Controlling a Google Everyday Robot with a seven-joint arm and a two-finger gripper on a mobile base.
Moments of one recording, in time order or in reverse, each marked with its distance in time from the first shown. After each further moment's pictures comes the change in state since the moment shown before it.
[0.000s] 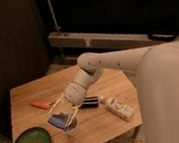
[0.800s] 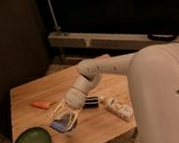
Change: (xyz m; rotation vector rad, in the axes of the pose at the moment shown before) arm -0.026 -0.010 0.014 0.013 0.029 0.055
